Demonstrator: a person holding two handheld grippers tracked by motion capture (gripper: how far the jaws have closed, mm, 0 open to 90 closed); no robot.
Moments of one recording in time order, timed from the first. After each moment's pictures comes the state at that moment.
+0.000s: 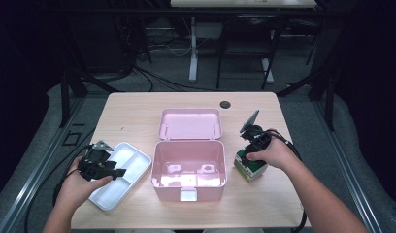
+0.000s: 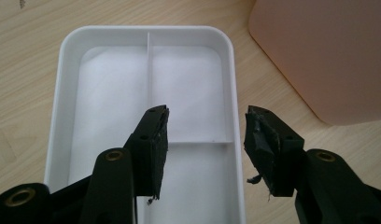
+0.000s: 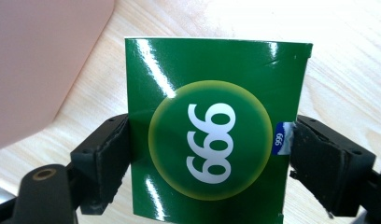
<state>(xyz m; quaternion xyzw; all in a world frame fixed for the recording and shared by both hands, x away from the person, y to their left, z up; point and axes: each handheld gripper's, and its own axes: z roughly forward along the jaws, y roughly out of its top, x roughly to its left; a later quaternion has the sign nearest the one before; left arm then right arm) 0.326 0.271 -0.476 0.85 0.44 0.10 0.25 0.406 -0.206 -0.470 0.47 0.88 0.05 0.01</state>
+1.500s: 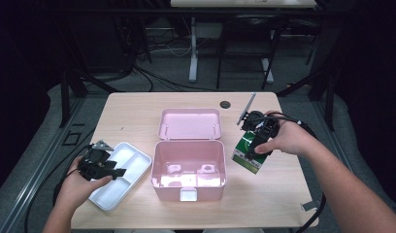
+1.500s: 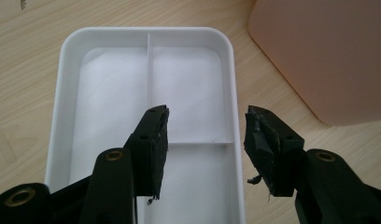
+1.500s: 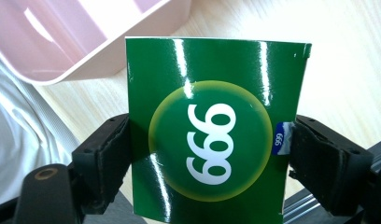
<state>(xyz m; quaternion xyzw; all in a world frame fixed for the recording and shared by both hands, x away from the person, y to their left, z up) 0.326 0.271 -0.475 0.85 0.44 0.10 0.25 0.378 -0.188 -0.373 0.30 0.95 0.06 0.05</state>
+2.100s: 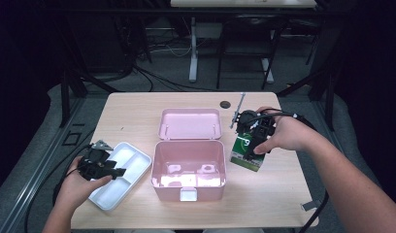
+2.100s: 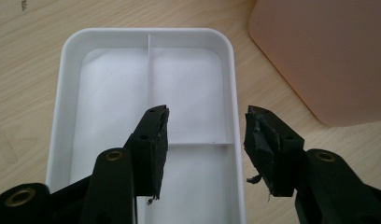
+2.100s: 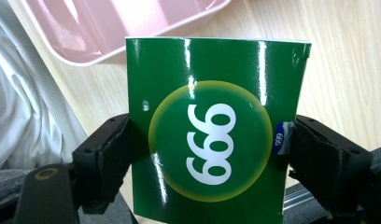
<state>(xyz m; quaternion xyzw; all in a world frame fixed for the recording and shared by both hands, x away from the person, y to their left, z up) 0.326 0.271 -0.475 0.85 0.44 0.10 0.25 0.367 -0.167 -0.351 0.21 0.98 0.03 0.06</state>
